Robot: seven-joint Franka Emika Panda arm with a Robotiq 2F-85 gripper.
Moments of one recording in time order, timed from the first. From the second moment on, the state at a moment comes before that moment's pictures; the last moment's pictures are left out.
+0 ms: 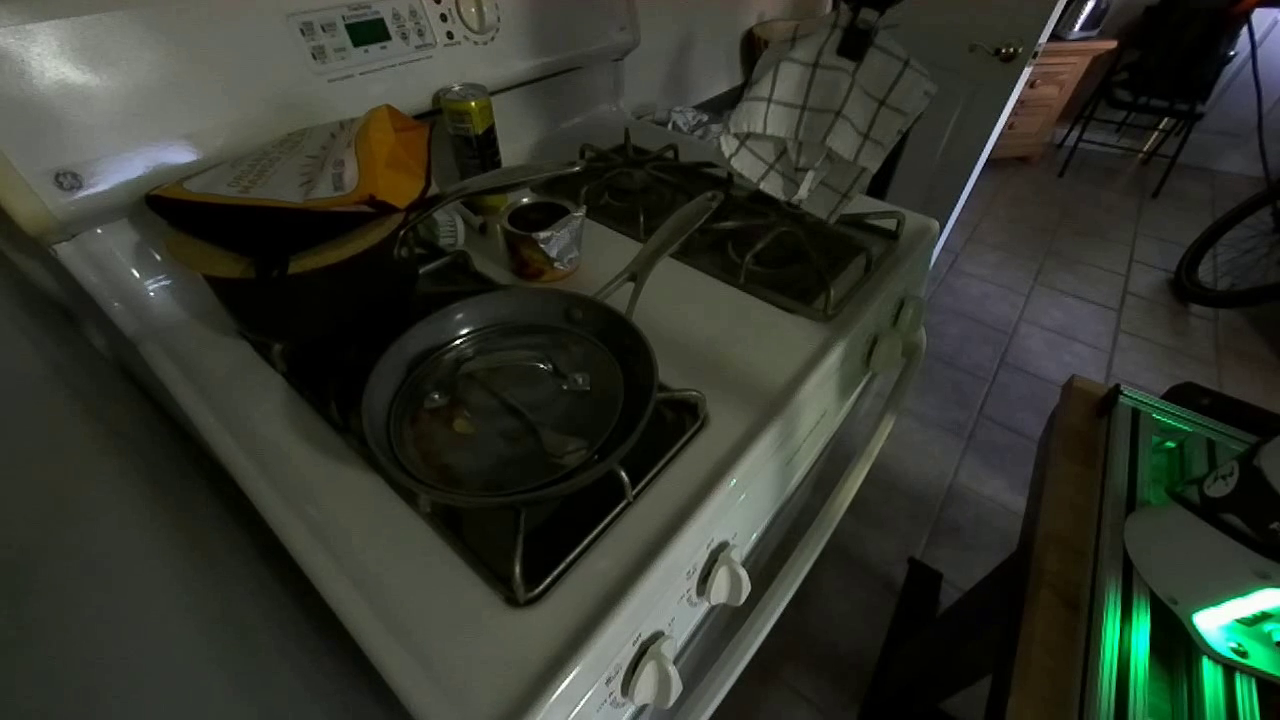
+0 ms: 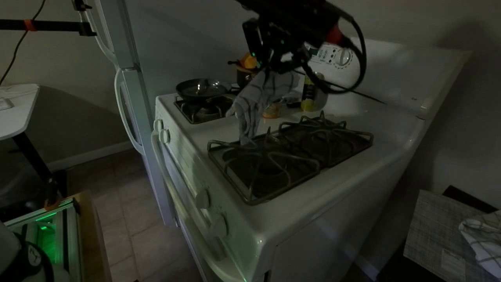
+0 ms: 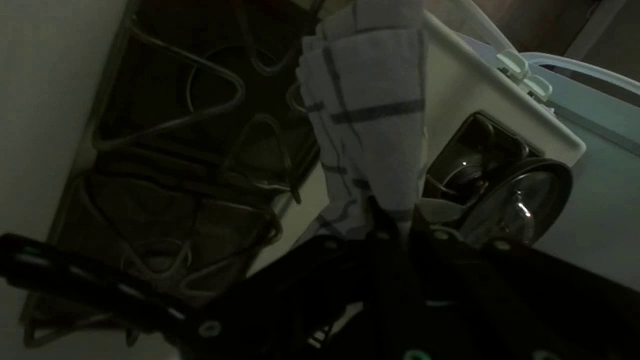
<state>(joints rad) -0.19 -0.19 -0.14 -2.05 0.44 1.77 -0.89</state>
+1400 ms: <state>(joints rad) 0.11 -0.34 0.07 -2.00 0.43 1.83 -0.33</state>
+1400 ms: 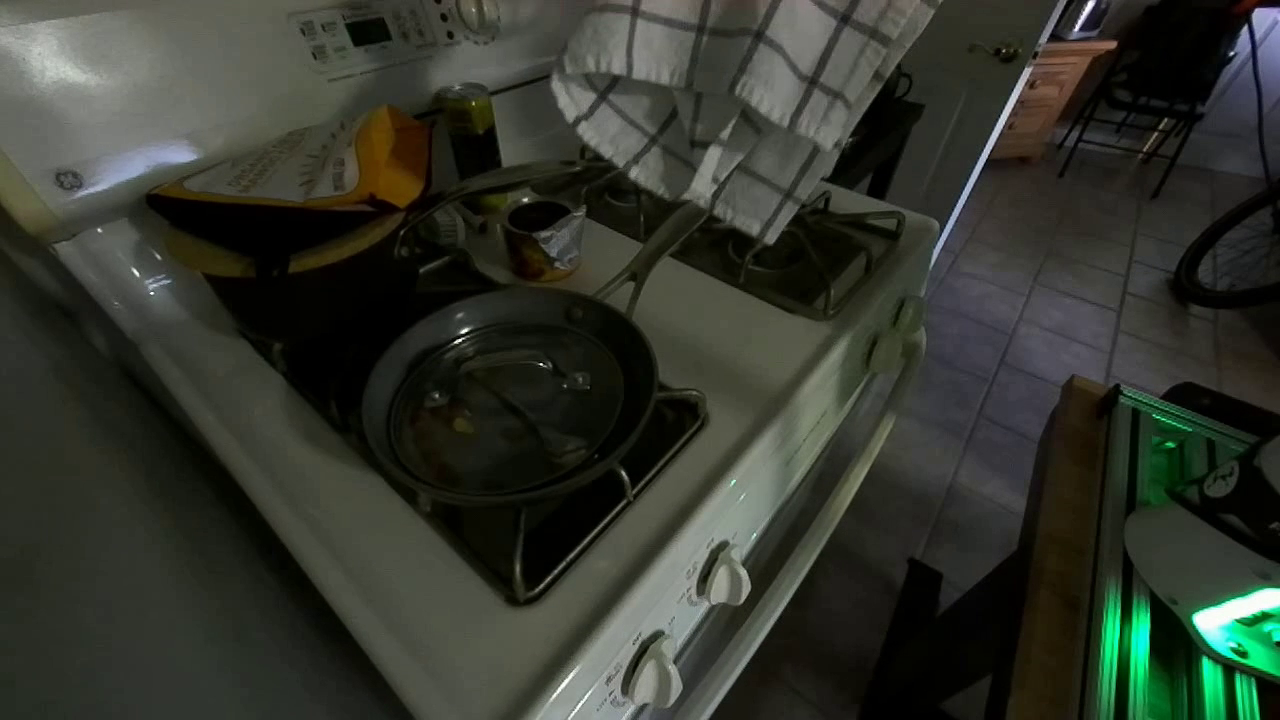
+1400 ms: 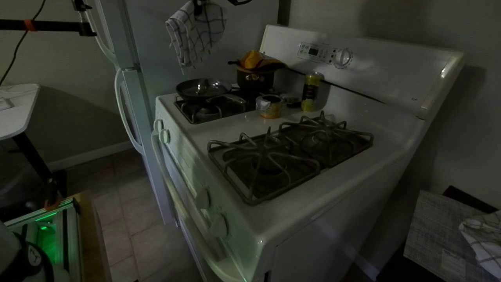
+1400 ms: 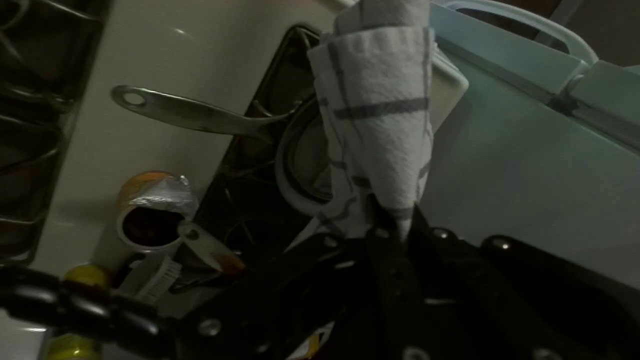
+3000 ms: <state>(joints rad) 0.23 0.31 0.21 -1.54 0.29 1.80 -0.23</state>
